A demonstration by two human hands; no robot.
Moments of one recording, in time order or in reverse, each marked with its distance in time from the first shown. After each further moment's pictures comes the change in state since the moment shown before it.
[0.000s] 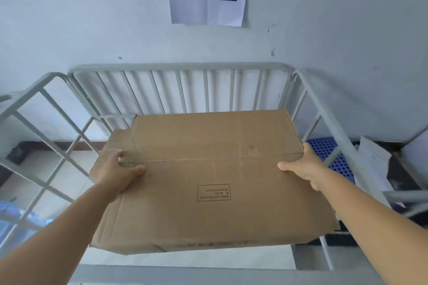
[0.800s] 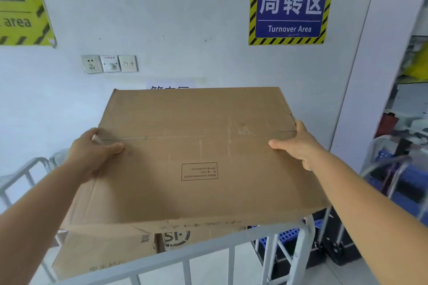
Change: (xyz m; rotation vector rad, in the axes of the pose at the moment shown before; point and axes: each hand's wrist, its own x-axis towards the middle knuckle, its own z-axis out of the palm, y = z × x) left_hand -0.186 0.095 -0.203 -0.277 0.057 0.508; right_hand -0.333 -0.020 -0.121 0.294 0.452 -0.328
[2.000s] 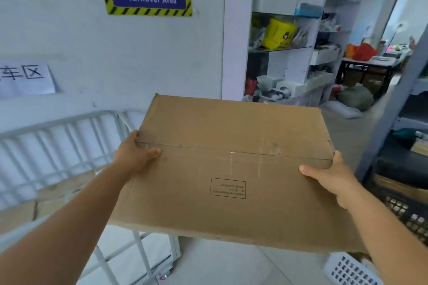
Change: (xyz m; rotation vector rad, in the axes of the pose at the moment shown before) left_hand -0.347 0.136 0.331 0.052 -0.594 0.198; right_hand -0.199 0.324 -0.428 -0.060 0.483 0.413
